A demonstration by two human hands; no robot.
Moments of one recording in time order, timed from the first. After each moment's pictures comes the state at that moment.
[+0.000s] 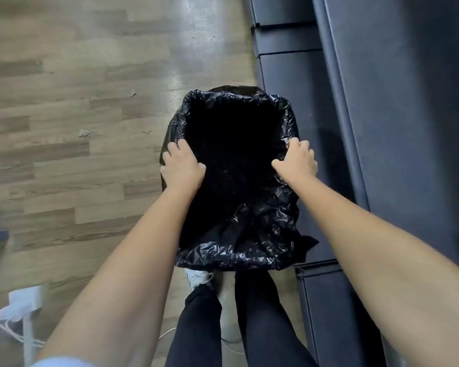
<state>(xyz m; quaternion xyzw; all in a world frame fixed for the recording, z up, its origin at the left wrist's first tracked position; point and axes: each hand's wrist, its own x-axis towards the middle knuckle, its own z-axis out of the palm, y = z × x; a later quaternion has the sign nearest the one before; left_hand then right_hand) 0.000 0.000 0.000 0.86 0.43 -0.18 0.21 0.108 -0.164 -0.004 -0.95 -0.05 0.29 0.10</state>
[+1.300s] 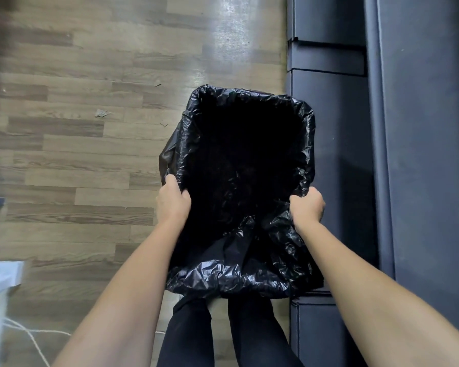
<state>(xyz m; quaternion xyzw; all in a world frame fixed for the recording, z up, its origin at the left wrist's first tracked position) -0.073 0.018 -0.043 0.74 0.57 -0.09 0.34 0.071 -0.163 -0.054 -0.93 0.14 0.24 0.26</state>
